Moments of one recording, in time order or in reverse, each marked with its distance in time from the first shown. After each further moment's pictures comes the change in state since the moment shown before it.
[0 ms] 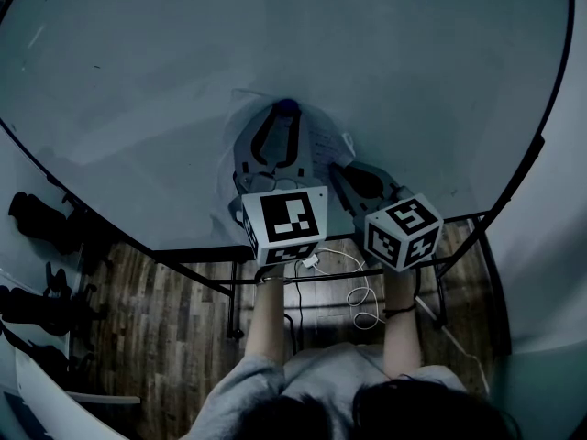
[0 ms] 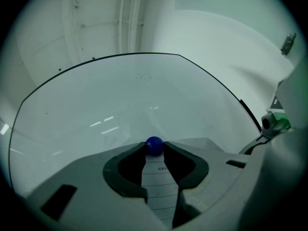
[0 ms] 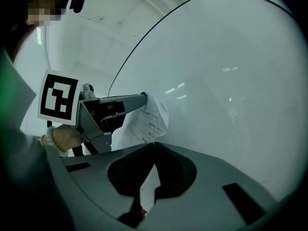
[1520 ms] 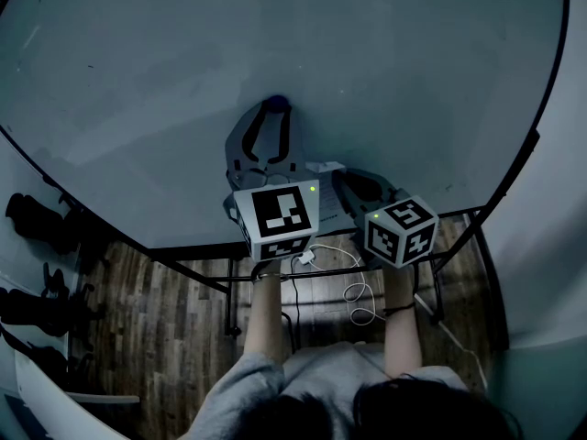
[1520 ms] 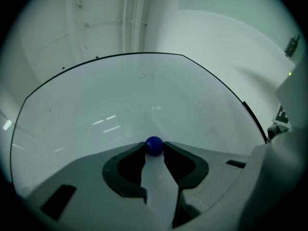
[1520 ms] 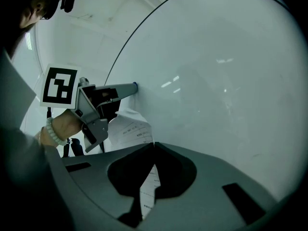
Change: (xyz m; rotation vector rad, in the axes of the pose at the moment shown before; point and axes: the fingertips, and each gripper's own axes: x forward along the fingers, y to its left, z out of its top) left arm 0.001 0.003 -0.003 -0.027 0.008 0.027; right arm -0.010 -0.016 -0.034 0.075 0.077 -0.025
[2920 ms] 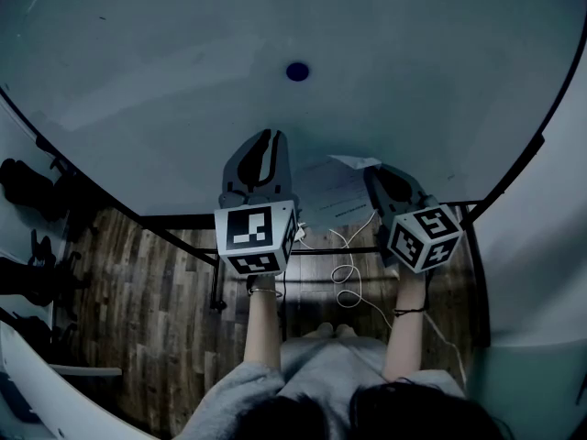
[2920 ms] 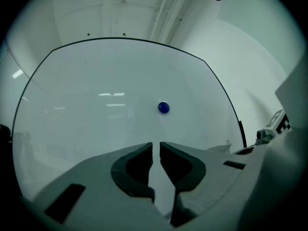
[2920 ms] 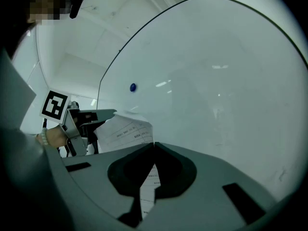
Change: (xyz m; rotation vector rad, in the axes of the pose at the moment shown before) left arm -0.065 0.005 -0.071 -0.367 0.119 -0.018; right arm -0.045 -0.016 -0.015 -0.050 0.019 -0.111
